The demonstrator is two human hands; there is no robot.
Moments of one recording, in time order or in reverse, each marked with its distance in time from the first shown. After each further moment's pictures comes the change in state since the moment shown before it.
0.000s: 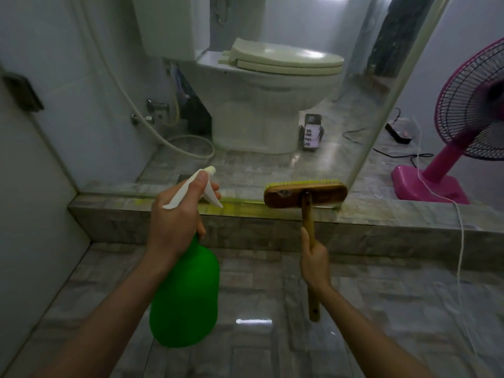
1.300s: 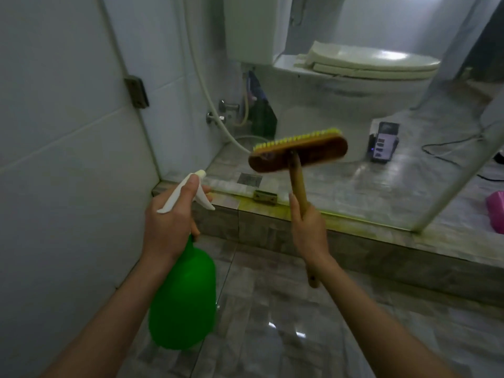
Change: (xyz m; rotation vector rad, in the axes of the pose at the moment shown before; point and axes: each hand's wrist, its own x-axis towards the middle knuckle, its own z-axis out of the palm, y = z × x) left_hand -0.006 -0.008 -0.100 0.066 0.319 -0.032; right_hand -0.008 -0.130 0.114 -0.146 -0.280 -0.196
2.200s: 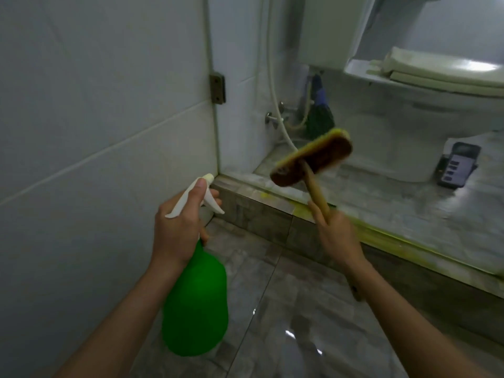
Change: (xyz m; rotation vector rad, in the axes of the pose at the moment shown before) left_hand 0.000 -0.006 -0.078 0.014 0.188 -0.024; right_hand 0.015 -0.026 0.046 -0.206 -0.256 -0.046
